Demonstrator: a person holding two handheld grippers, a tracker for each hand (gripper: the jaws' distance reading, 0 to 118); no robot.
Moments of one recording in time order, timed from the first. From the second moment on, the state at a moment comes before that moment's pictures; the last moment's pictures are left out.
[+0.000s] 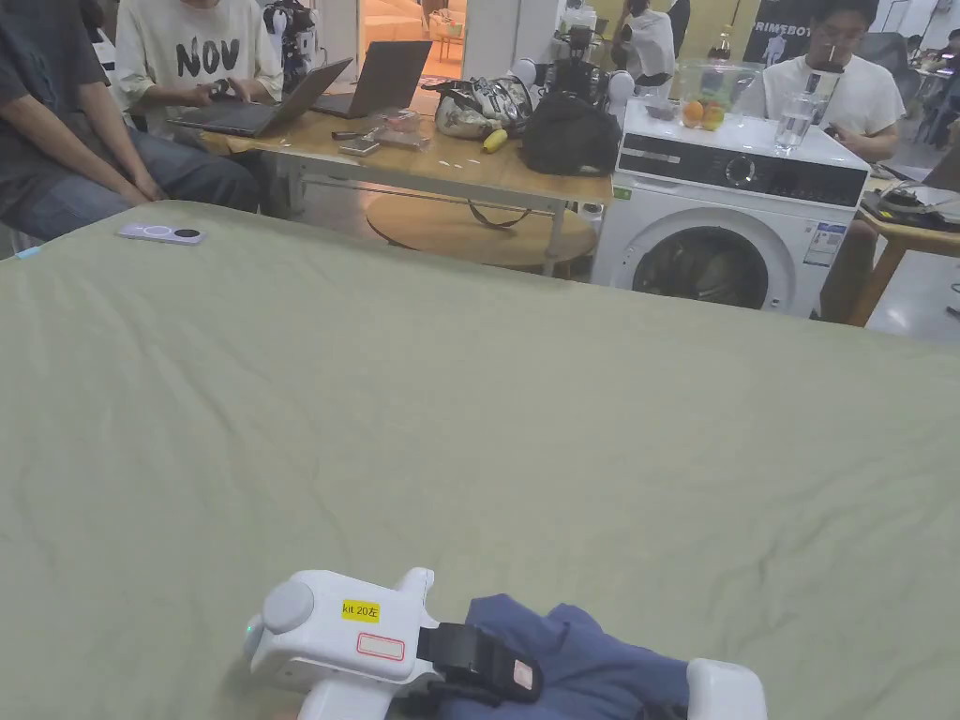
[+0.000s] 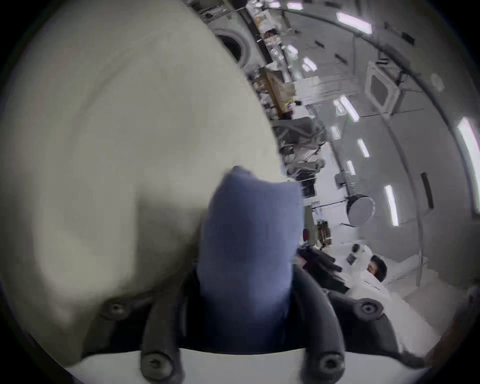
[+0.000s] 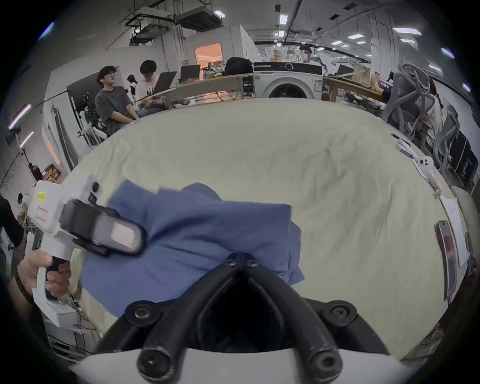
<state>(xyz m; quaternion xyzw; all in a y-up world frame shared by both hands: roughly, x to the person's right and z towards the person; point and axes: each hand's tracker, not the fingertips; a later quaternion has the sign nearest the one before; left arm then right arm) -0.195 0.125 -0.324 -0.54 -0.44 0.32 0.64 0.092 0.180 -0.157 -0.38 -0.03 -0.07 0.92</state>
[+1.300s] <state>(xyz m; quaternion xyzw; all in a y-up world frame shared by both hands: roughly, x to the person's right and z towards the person) -0.502 0.286 -0.318 -0.52 -0.24 0.30 0.77 -0.073 0.288 -0.223 -0.04 0.06 -0.01 1.00</state>
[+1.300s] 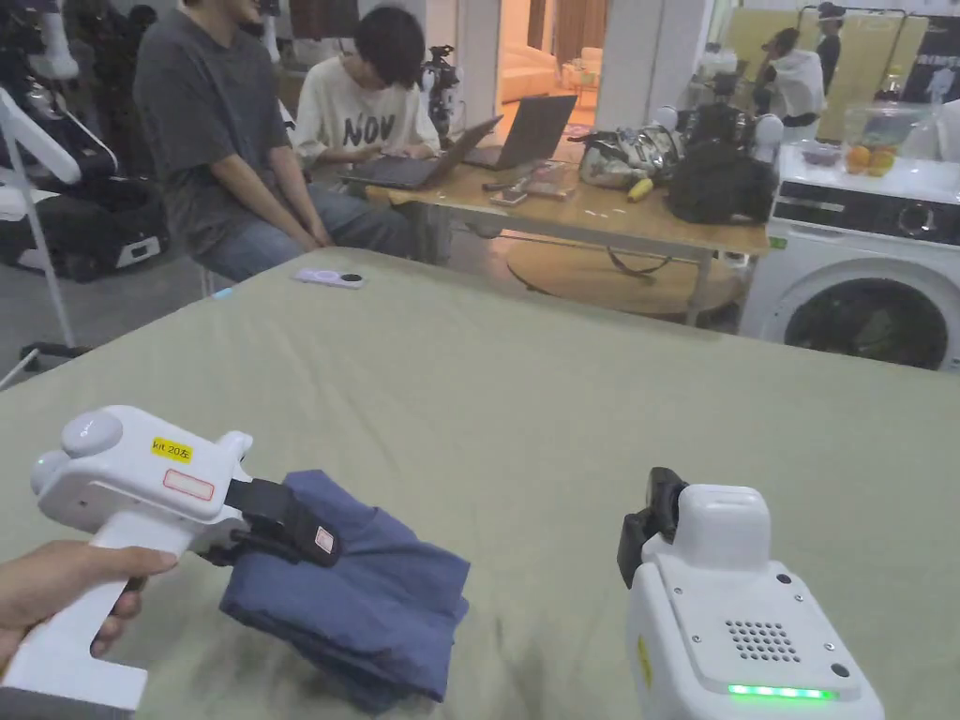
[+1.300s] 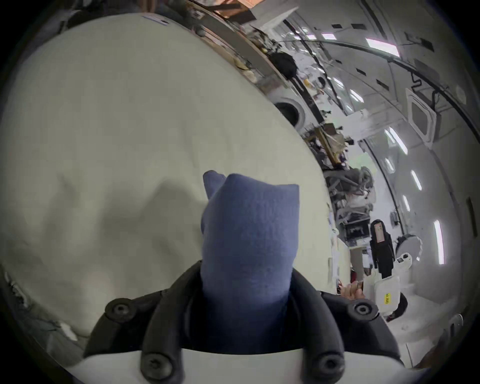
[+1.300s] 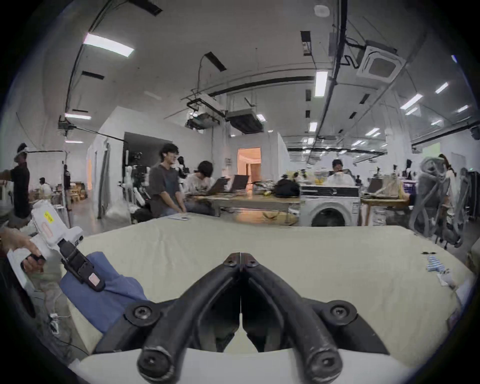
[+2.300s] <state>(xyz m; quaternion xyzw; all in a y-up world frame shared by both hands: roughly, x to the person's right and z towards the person) -0.664 0.305 -0.348 -0.59 0.03 0.13 0.79 -0.148 0.267 -0.266 -0.10 0.14 0.01 0.99</state>
